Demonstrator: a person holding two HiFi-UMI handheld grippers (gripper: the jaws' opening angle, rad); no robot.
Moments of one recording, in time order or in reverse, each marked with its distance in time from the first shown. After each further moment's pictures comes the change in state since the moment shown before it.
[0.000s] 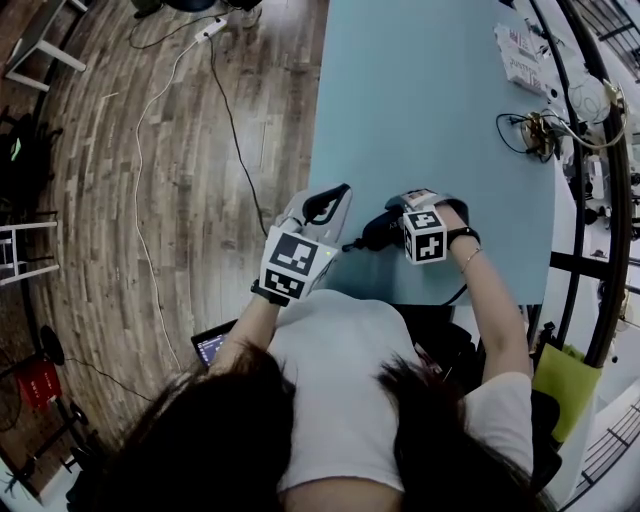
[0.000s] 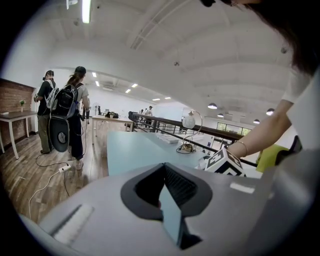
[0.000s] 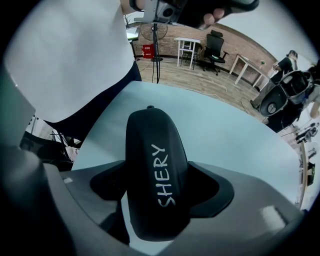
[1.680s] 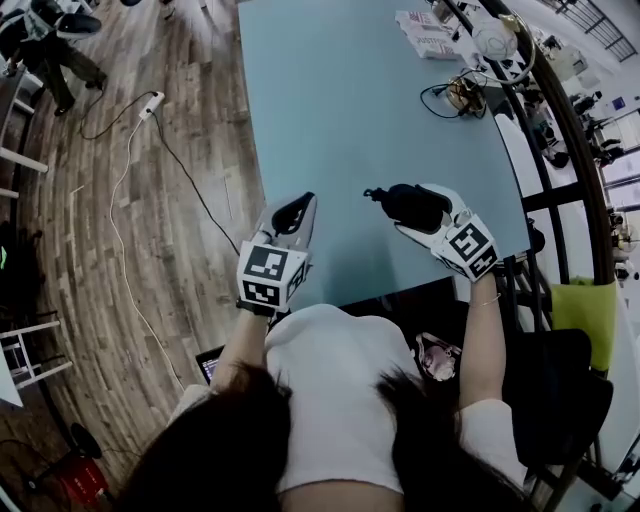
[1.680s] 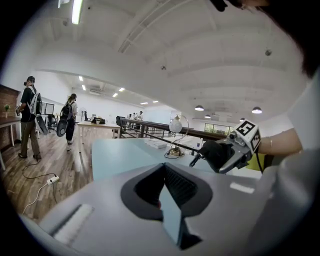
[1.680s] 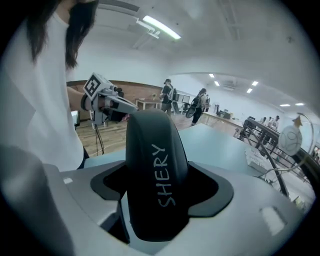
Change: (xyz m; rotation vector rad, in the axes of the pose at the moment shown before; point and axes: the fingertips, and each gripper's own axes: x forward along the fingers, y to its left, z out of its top) left arm 0.007 -0.035 0.026 0.080 -0.040 -0.117; right arm -0.203 0.024 -0.043 0.823 -0.602 -0.740
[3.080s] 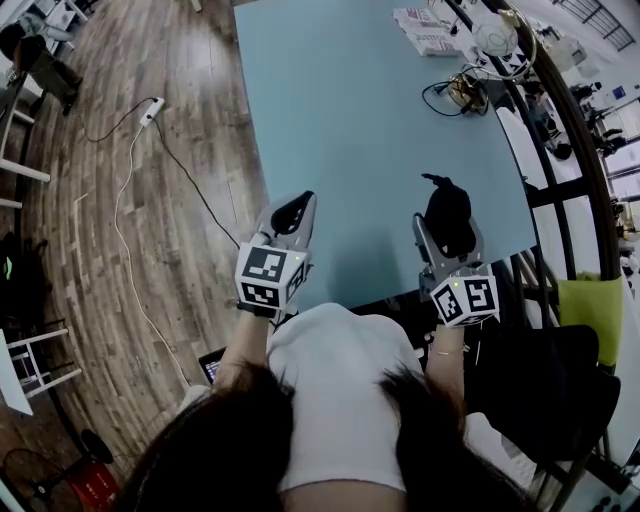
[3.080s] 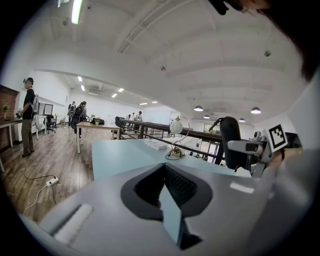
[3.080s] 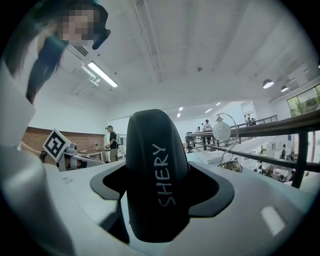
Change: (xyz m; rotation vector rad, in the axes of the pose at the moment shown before) left arm 0.001 0.014 0.008 0.005 -0.005 -0.011; right arm -0.077 -0.012 0.047 0.489 -0.524 -0.603
